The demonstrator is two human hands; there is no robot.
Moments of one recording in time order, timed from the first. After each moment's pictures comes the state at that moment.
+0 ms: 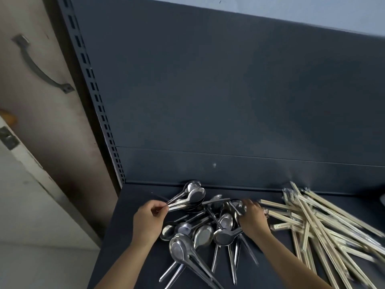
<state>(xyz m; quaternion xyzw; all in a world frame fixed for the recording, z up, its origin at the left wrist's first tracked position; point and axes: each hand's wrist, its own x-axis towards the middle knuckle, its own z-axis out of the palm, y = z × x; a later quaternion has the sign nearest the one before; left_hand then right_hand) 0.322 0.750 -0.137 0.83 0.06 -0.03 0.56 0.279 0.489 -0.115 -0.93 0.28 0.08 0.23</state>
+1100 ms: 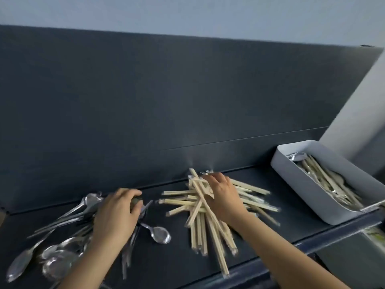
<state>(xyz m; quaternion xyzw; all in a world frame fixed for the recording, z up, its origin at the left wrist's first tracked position) 0.246 0.559 -0.052 0.94 -0.20 0.11 0.25 0.160 0.319 -0.030 -0.98 0.13 -0.07 0.15</state>
